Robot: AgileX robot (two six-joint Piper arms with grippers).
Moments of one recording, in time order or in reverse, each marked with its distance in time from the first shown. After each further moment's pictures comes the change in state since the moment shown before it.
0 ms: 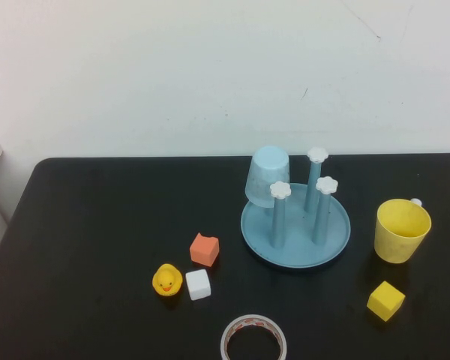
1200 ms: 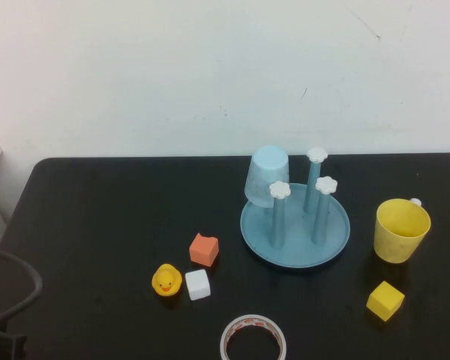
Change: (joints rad) right arm 0.000 1.152 -0.579 0.454 1.062 -0.415; left arm 0.000 0.888 -0.607 -0.290 1.398 0.179
